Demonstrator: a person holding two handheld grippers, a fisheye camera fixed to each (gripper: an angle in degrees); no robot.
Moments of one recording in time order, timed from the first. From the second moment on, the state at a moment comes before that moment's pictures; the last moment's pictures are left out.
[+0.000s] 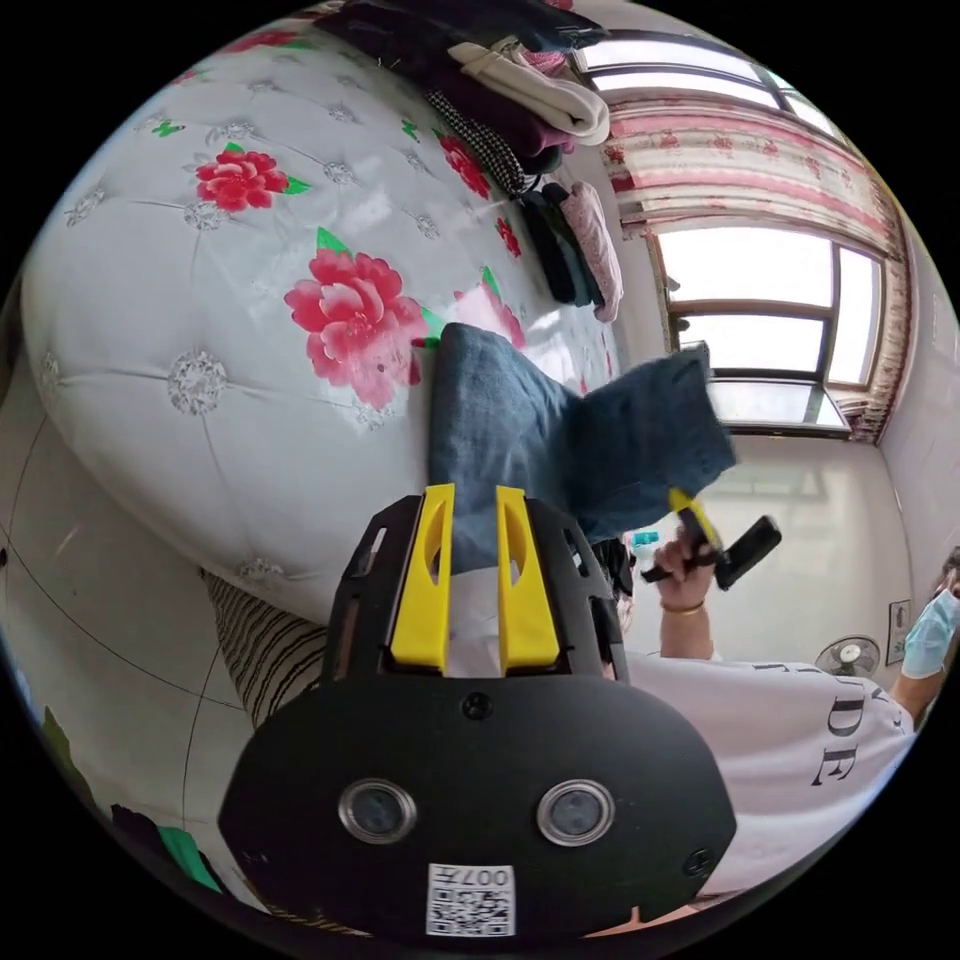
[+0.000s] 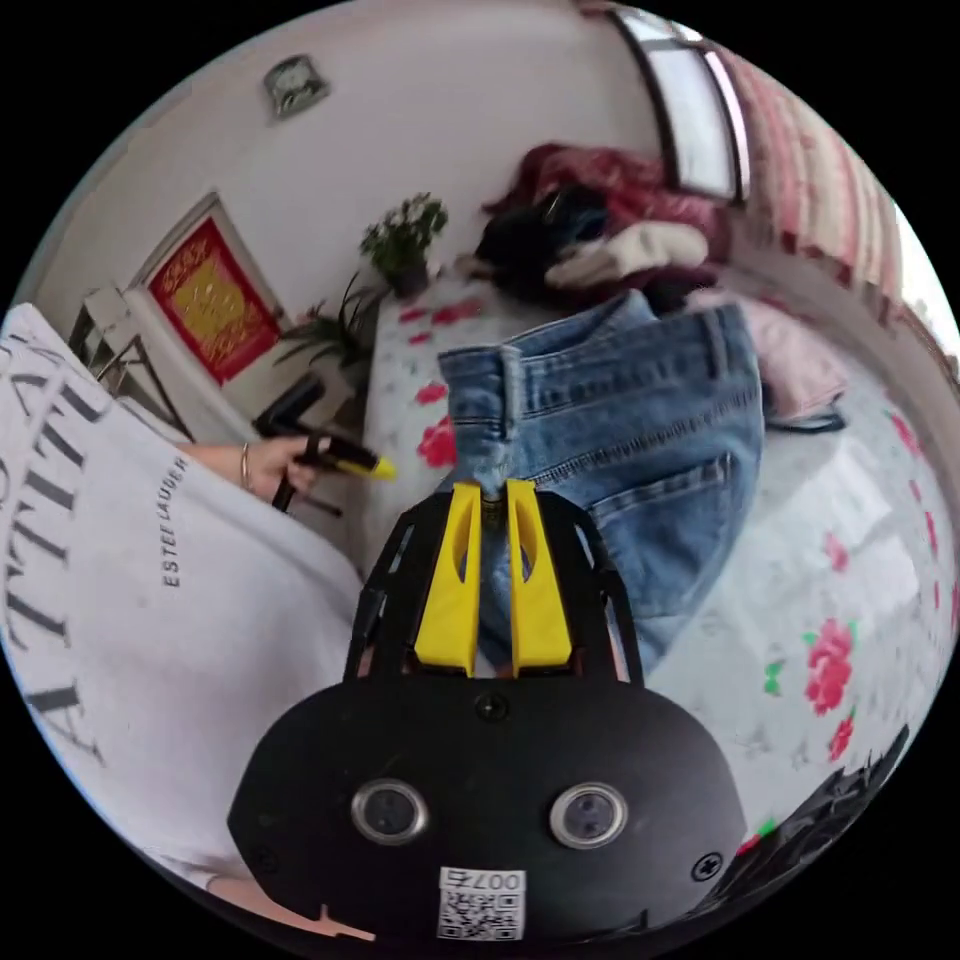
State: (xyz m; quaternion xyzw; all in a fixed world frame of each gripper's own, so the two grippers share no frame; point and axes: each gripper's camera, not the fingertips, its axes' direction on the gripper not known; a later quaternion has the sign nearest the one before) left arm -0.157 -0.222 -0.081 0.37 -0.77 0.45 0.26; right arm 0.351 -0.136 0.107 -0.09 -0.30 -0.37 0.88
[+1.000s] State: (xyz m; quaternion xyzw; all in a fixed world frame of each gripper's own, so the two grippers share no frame) left arm 0.019 -0.402 -0.010 0.13 -0.90 0.26 0.33; right arm 0.400 -0.216 0.261 -0.27 -0.24 0.03 0.93
